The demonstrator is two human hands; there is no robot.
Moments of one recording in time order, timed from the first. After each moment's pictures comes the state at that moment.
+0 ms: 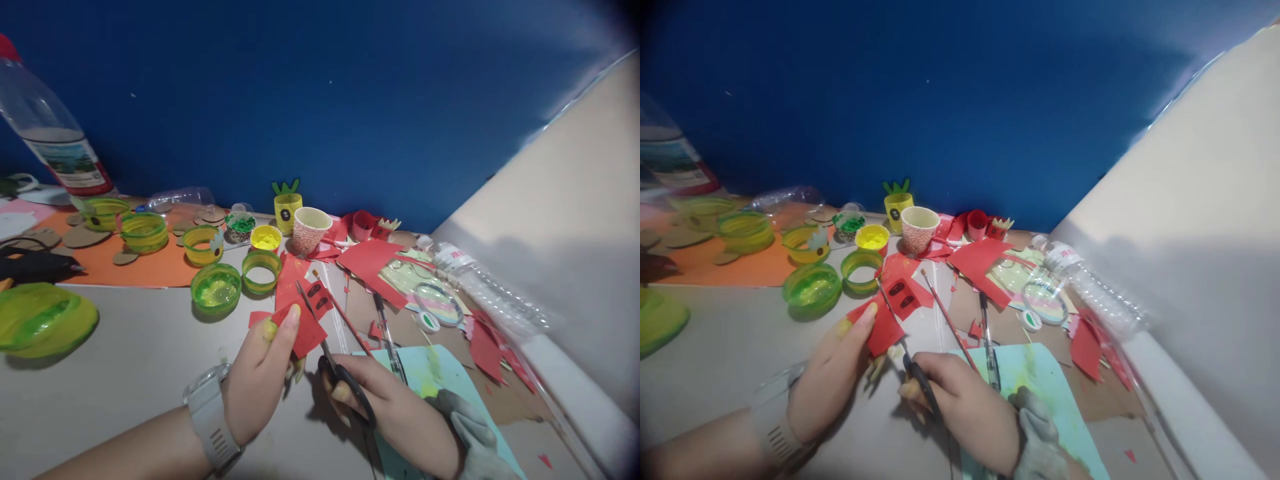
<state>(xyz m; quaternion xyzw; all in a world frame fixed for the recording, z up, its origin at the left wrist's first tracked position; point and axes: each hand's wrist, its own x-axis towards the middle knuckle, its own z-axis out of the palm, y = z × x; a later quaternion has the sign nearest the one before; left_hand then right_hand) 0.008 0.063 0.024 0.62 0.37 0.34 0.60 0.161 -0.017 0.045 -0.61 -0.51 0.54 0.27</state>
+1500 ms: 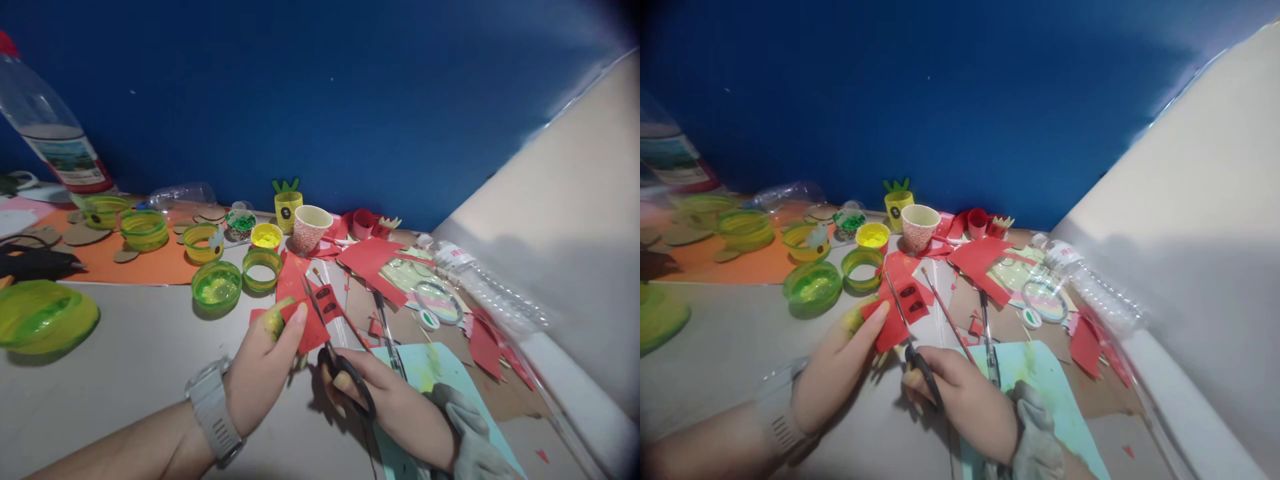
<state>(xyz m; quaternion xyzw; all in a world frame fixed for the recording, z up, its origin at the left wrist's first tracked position) 0.010 0.068 0.019 0.63 0.30 0.37 0.62 0.159 -0.017 0.042 -0.58 -0.47 0.58 0.33</state>
